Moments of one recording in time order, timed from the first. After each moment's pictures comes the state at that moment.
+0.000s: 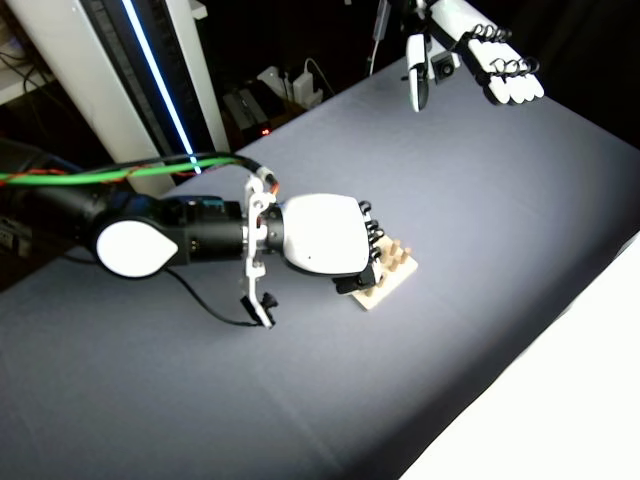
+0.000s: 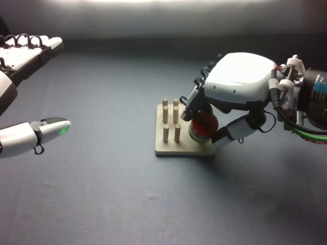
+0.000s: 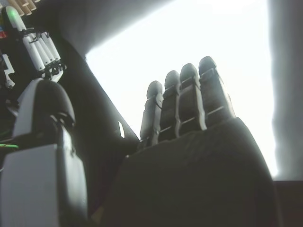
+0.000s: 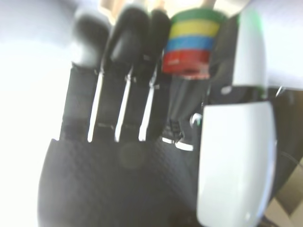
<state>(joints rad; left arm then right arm) 1.19 -0.82 0.95 -0.36 -1.27 0.78 -0.45 -1.32 1.45 -0.61 0.52 -0.49</state>
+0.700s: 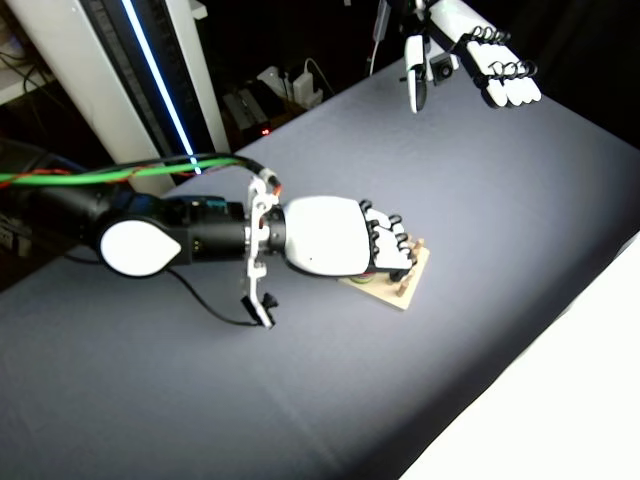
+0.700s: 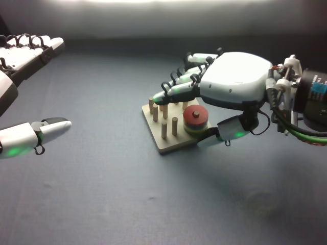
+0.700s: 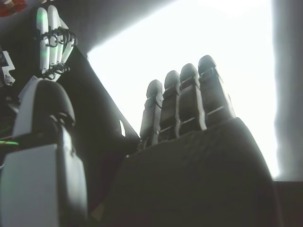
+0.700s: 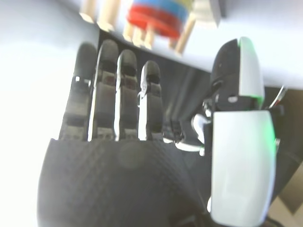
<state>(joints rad) 1.19 -0.82 0.95 -0.36 -1.27 0.77 -0.45 -1.31 1.42 -0.55 0.57 -0.50</state>
